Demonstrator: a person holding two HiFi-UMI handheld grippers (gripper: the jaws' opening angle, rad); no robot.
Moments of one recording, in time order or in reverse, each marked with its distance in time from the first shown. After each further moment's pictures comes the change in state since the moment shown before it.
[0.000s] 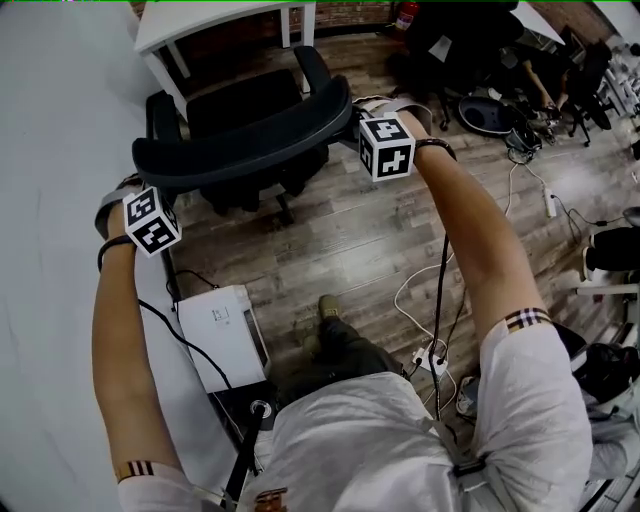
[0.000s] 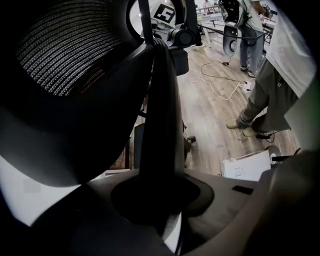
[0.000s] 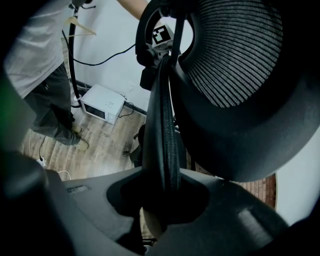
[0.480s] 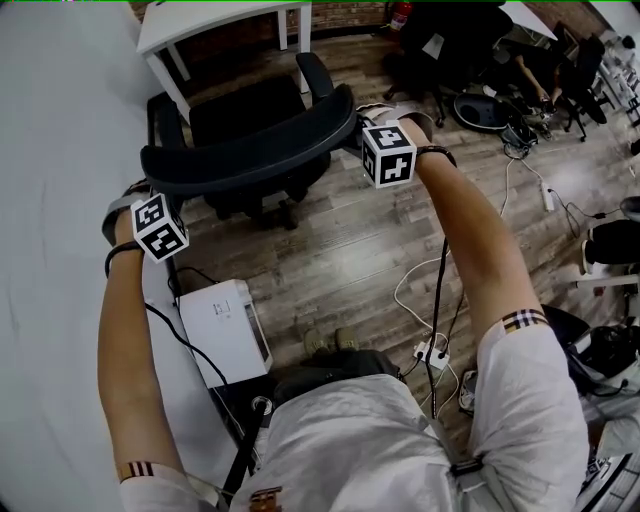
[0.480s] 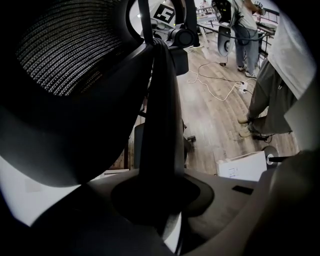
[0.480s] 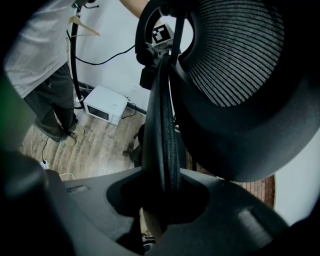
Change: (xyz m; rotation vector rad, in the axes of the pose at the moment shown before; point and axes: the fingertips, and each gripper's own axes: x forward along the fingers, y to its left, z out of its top) left arm -0.030 -0.048 0.002 0.011 0.001 -0.016; right arm -0.031 0.045 0.016 0.008 0.014 0.000
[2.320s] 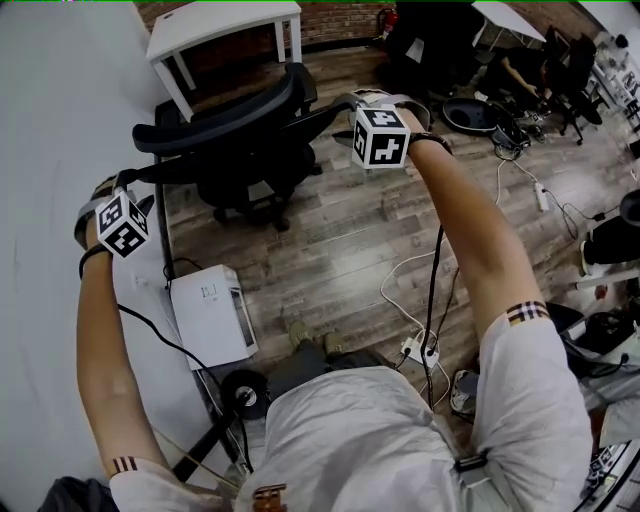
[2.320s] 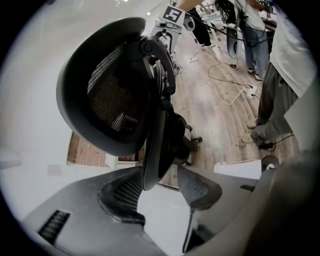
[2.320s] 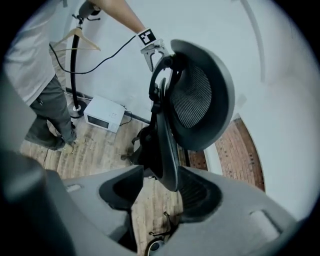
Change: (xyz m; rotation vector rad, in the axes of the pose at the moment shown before) left arm -0.136 -0.054 0.006 -0.102 0.040 0.151; right arm -0.134 0.053 -0.005 0.096 -0.025 -0.094
